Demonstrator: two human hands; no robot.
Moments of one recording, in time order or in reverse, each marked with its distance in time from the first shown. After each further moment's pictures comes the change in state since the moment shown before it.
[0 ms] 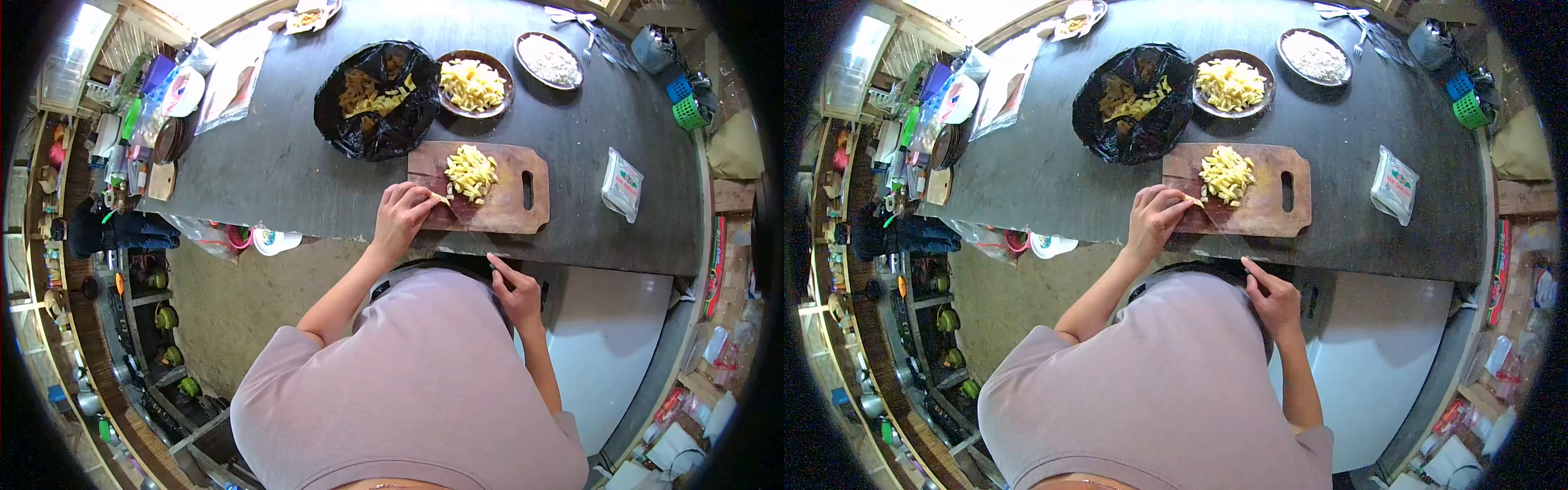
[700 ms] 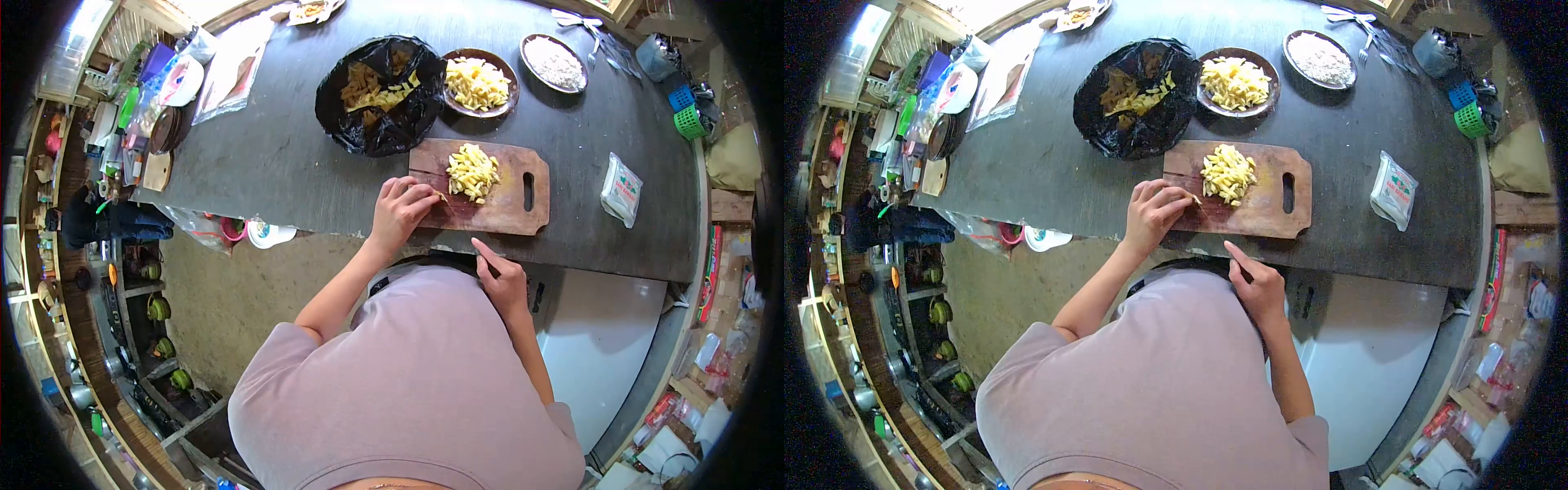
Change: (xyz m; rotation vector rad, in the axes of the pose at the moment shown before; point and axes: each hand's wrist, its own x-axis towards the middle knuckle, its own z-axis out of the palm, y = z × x) left_hand 0.004 -0.005 -0.002 0.025 0.026 0.048; right_hand 0.025 -0.018 0.019 0.007 0.007 -0.081
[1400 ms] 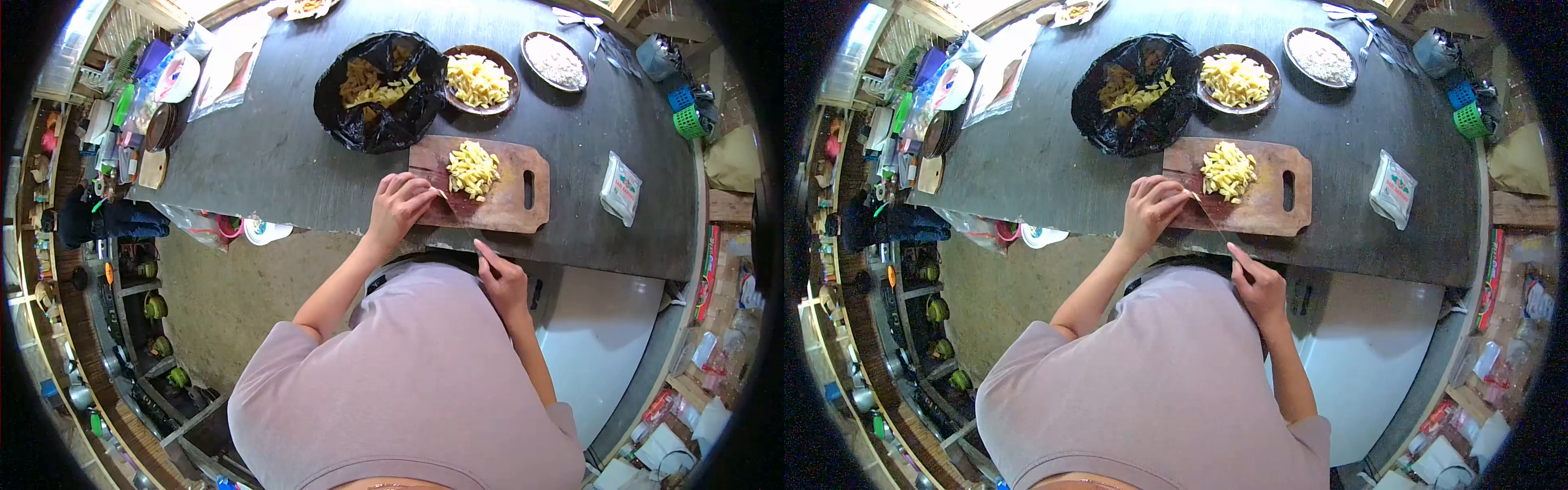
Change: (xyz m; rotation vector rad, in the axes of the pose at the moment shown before) left_hand 0.000 -0.003 0.001 -0.022 0.028 -0.012; right_hand -0.008 0.004 -0.003 0.023 -0.041 0.088
